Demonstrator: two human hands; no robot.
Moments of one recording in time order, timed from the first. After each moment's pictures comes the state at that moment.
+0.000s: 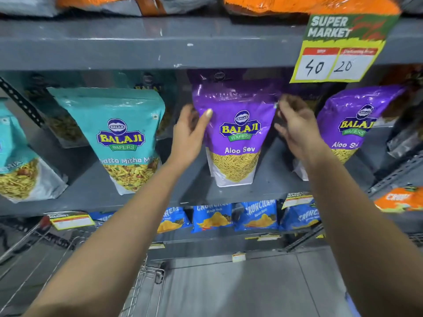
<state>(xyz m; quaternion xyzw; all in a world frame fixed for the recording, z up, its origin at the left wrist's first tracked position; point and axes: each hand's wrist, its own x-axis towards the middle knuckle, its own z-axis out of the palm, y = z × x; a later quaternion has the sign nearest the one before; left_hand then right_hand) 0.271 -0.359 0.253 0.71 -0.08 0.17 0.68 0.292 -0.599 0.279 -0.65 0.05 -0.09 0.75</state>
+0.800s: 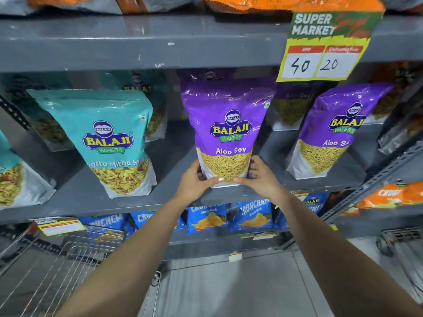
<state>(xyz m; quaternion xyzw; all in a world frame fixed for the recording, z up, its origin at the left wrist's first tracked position) 0.244 -0.373 0.140 0.79 -0.03 -0.06 0.61 0.251 -0.594 0.148 -0.82 0.01 0.09 0.57</state>
